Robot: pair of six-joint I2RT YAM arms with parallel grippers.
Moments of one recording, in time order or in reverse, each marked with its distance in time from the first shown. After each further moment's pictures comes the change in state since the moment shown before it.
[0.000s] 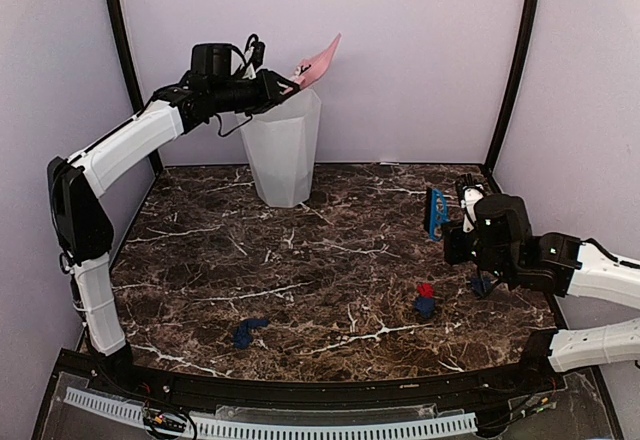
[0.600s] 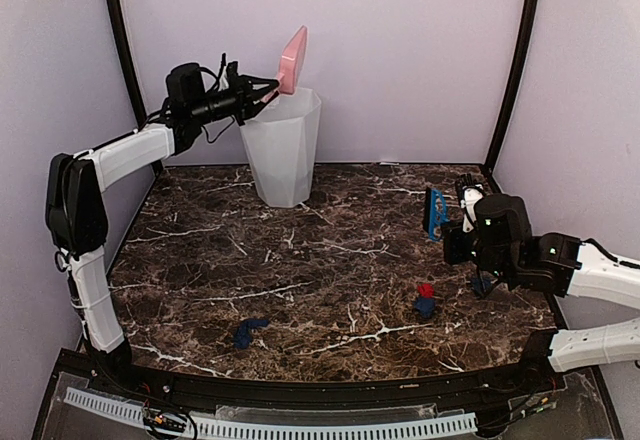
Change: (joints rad) left arm 0.162 0.000 -0.269 0.574 0.375 -0.672; right arm 0.000 0.000 -0.002 0.008 -0.007 0.000
